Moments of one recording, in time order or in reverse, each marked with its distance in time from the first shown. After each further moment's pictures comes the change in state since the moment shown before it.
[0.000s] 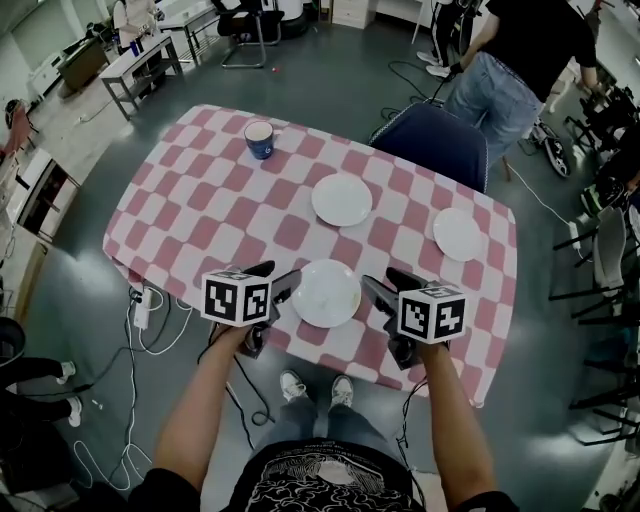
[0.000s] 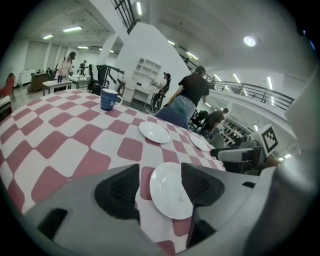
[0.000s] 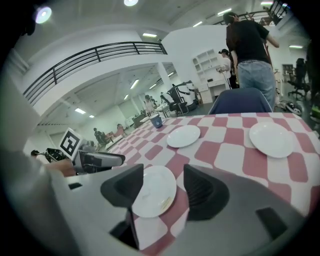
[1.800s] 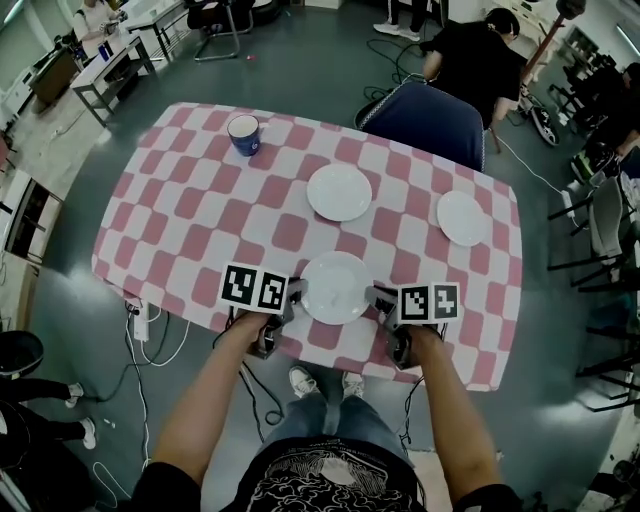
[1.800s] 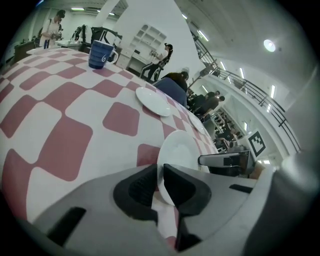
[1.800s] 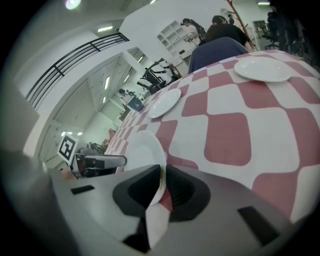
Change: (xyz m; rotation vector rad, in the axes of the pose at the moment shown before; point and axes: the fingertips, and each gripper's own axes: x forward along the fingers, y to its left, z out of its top) left arm 0.051 0.008 -0.048 -0.100 0.306 -0.155; right arm 0.049 -0.018 -0.078 0.374 0.203 -0.014
